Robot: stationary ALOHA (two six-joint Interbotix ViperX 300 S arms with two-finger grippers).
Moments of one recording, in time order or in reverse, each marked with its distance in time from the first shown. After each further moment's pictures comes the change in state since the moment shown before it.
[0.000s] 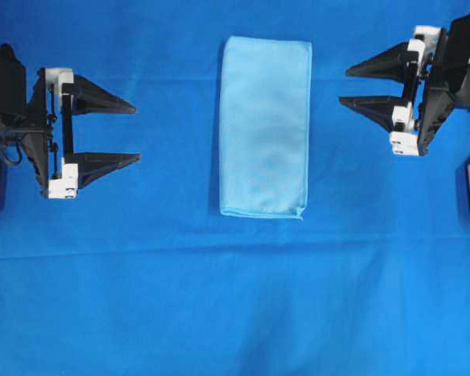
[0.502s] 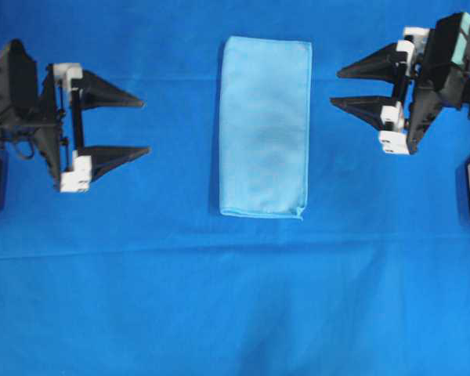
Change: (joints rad) left arm 0.040 0.087 -0.037 0.000 -0.044 -0.005; right arm -0.009 0.071 -0.040 0.002 -0.002 -0.006
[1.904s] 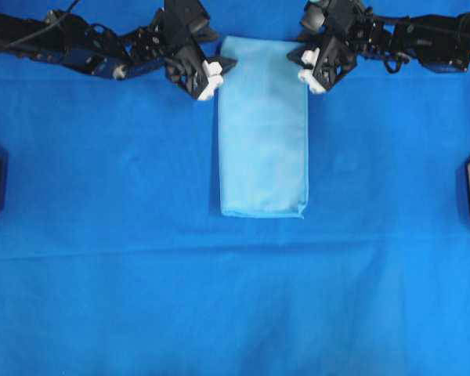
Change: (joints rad) left arm 0.351 0.887 -0.549 0.000 -0.012 0.009; right arm -0.287 0.756 -0.344 -0.084 0.000 -0.005
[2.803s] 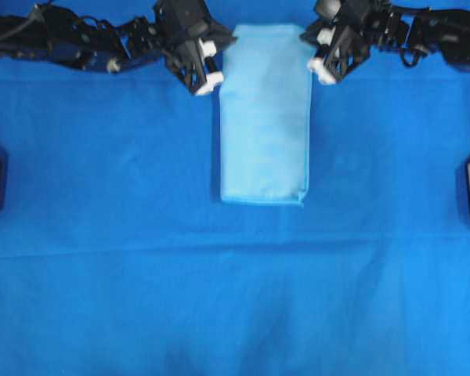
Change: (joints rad) left arm -0.017 -0.121 -0.003 0.002 0.017 0.195; right arm 0.011 -0.186 0.025 0.025 0.137 0.008
